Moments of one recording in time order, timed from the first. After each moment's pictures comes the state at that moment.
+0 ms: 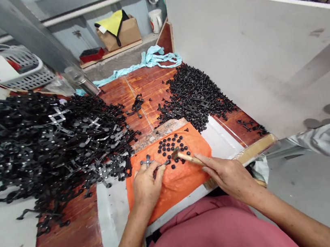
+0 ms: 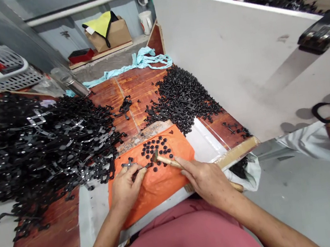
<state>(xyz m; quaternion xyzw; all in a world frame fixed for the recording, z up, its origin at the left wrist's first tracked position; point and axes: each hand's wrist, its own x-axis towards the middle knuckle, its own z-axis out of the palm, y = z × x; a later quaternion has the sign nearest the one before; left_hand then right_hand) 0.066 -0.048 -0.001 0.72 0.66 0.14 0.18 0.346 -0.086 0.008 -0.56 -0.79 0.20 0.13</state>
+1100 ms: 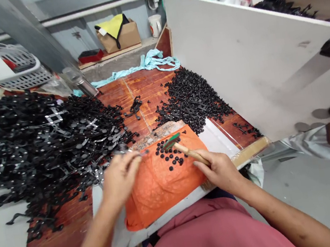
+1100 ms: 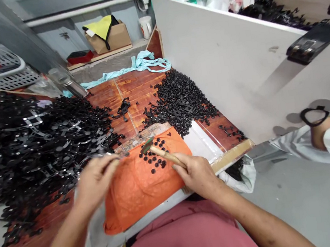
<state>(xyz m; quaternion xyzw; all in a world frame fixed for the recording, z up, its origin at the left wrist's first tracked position) 0.021 -0.013 0.054 0.72 0.65 0.21 0.16 0.328 -0.066 0.021 -0.57 -0.72 0.29 0.25</state>
